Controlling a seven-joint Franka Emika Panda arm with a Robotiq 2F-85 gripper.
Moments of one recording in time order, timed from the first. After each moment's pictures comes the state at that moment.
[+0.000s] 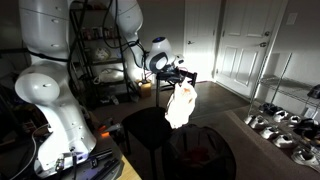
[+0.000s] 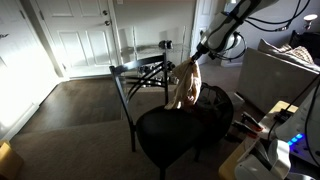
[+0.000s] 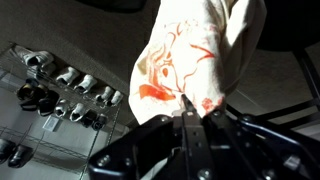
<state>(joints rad) -0.30 0.29 0.19 -2.37 -0.09 3.17 -0.27</state>
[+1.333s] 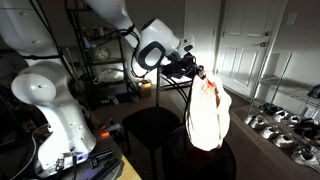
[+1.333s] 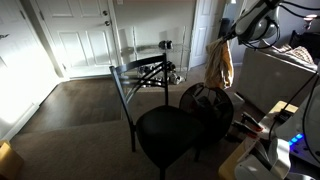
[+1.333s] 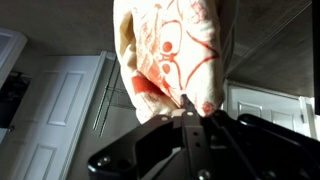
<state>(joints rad) -0.37 -0.03 -0.05 -2.60 0.04 3.39 -0.24</state>
